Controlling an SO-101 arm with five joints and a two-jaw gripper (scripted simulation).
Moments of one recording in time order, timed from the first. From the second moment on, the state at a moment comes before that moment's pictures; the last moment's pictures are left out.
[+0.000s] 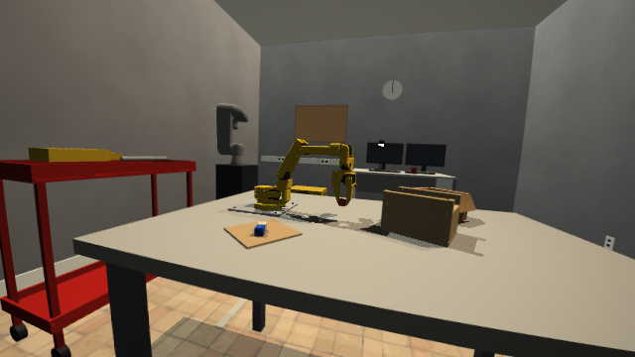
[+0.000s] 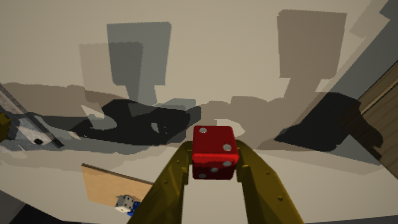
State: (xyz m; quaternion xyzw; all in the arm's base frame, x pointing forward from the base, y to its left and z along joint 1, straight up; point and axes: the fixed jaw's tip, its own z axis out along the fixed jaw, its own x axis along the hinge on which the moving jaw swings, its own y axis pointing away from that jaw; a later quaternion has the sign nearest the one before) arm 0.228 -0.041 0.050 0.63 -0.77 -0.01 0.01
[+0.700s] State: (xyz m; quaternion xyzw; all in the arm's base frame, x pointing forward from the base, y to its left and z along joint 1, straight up) arm 0.155 -0.007 0.044 0.69 -0.72 -0.02 0.02
